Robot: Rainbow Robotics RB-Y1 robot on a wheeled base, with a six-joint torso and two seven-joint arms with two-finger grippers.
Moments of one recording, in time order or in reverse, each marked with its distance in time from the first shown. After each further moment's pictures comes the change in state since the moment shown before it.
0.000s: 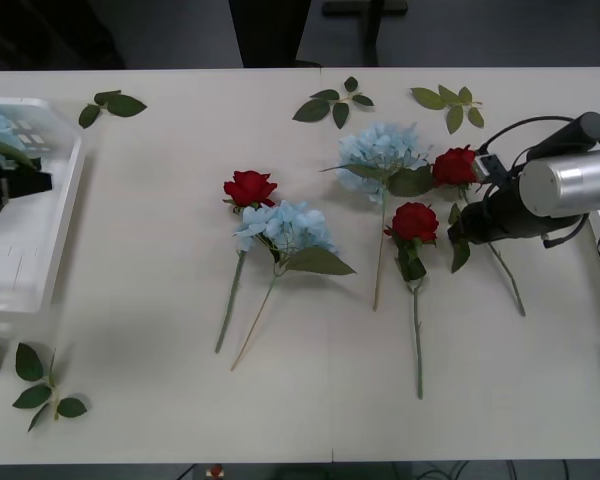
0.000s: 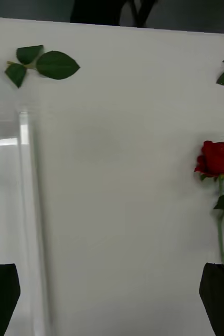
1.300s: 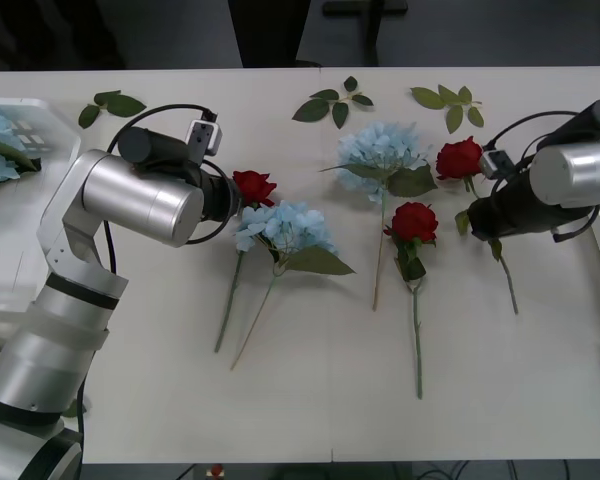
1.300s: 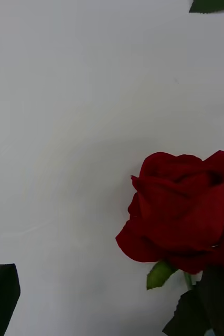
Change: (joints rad) right arm -0.012 -0.013 -0.055 -0.025 -0.014 0.092 0.000; left arm -0.358 -0.524 -0.593 0.335 -0.989 -0.152 0.235
